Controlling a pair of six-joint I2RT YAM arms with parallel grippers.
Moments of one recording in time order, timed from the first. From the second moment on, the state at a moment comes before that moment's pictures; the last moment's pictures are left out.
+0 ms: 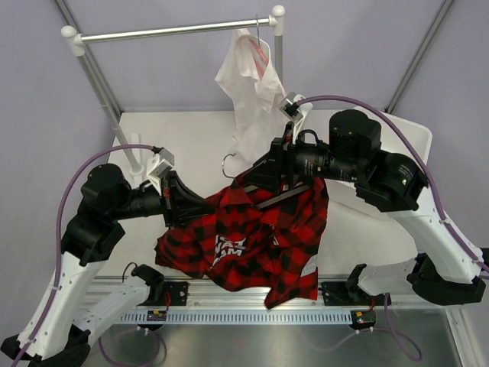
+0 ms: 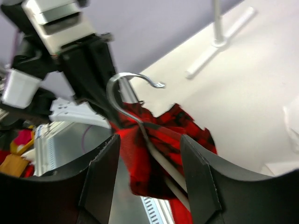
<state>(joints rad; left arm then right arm) -0.48 0.74 1.16 -0.55 0.91 -0.30 0.93 1.29 1.88 -0.79 -0.33 0.36</state>
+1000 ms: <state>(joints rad) -0.48 0.76 1.15 -0.52 0.81 -0.40 1.23 1.31 1.98 -0.96 0.34 0.29</state>
